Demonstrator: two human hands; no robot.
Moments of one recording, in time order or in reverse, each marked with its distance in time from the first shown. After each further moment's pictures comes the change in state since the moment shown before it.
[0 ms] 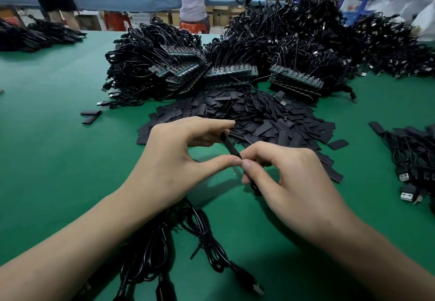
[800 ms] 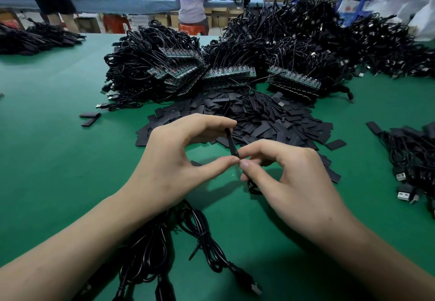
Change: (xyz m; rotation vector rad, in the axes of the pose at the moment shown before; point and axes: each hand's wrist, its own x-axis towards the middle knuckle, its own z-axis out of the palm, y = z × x) left_hand 0.000 -0.001 0.000 -0.044 -0.003 0.063; right_hand -0.001 0.001 0.002 0.154 0.090 0.029
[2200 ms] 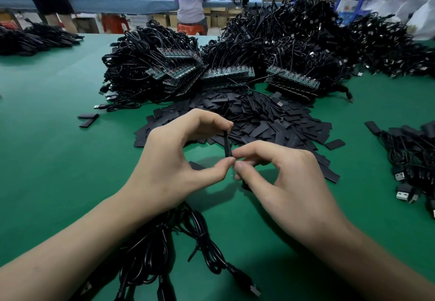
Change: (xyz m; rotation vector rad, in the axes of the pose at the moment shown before) left_hand 0.000 0.001 0.001 -0.075 0.012 0.008; right_hand -0.002 -0.003 0.004 -0.009 0.041 -0.018
